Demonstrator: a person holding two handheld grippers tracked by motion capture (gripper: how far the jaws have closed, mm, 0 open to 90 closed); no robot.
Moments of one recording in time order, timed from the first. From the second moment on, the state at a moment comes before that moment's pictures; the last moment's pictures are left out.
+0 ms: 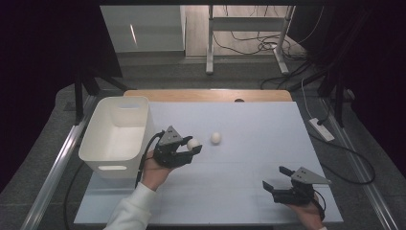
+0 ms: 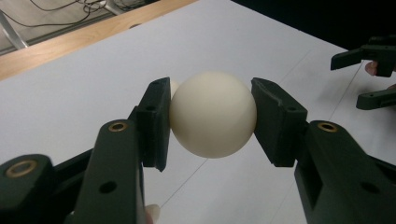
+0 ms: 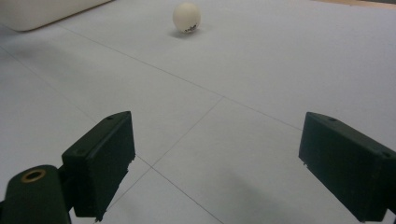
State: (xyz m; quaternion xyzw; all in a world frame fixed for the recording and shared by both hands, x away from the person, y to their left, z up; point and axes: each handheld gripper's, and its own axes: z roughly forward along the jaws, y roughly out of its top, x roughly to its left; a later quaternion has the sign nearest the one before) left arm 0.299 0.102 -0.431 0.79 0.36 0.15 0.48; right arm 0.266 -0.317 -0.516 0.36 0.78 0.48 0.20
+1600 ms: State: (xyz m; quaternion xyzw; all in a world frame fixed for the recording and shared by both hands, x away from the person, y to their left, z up) left arm 0.299 0.120 -0.405 0.76 0.36 0.18 0.50; right arm 0.266 -0.317 -0.516 0.36 0.78 0.48 0.20
